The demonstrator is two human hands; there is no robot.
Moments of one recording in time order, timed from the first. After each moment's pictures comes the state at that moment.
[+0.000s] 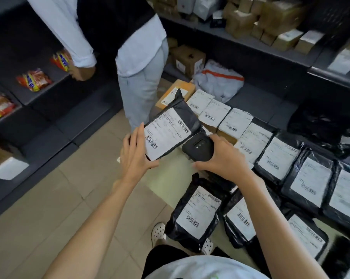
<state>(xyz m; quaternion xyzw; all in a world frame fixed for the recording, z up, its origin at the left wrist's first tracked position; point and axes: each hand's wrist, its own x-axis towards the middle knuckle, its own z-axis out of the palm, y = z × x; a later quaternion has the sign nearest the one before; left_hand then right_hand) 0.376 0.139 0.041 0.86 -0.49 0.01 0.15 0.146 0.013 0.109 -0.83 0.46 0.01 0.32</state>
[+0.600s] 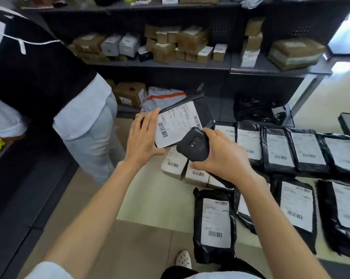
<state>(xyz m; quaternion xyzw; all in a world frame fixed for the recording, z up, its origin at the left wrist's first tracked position) 0.417 0.001 0.122 0.62 -0.77 0.06 0.15 0.175 0.054 0.188 -0.76 0.61 -0.09 0.20</state>
